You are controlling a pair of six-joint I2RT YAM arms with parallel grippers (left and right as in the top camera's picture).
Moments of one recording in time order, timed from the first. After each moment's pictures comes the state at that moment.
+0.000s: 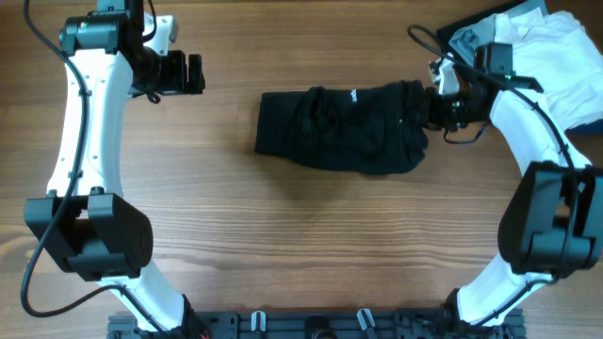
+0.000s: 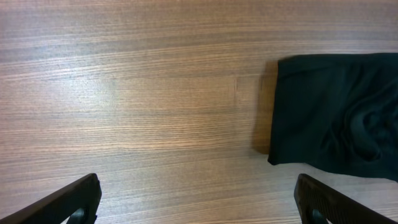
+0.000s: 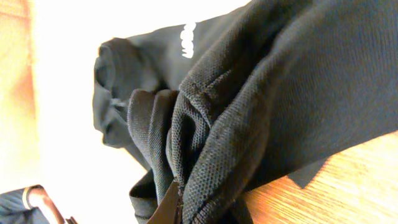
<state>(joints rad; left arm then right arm) 0.04 1.91 1.89 -1.24 0.14 0.03 -0.10 1.89 1.36 -0.76 -0.72 0.01</state>
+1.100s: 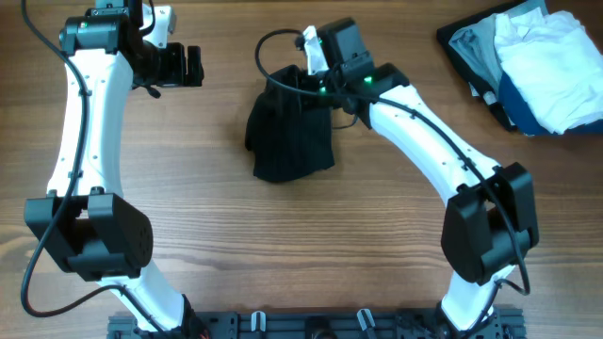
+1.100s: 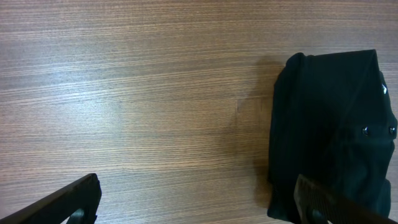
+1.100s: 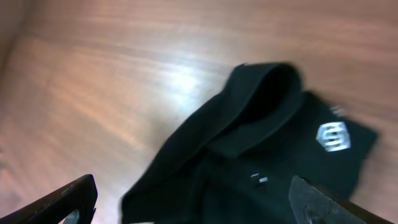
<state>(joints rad) 0.04 1.91 1.89 -1.16 0.13 0.03 0.49 1.95 1.59 -0.50 -0.31 0.28</state>
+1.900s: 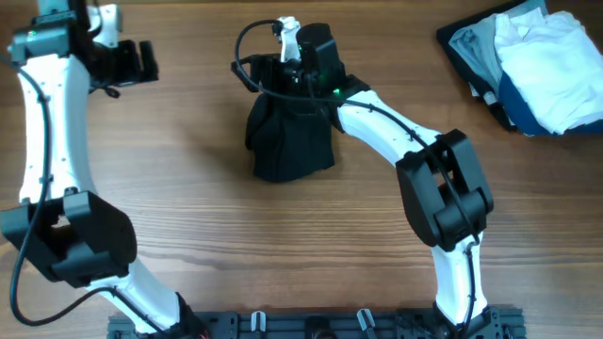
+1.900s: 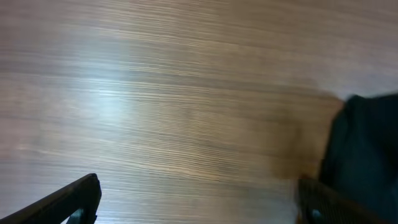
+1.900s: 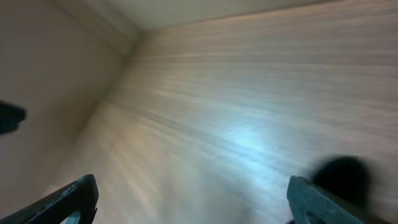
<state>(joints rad) 0.23 1.91 1.89 -1.12 0.11 0.03 0.53 2.19 1.60 0.14 -0.47 0.51</state>
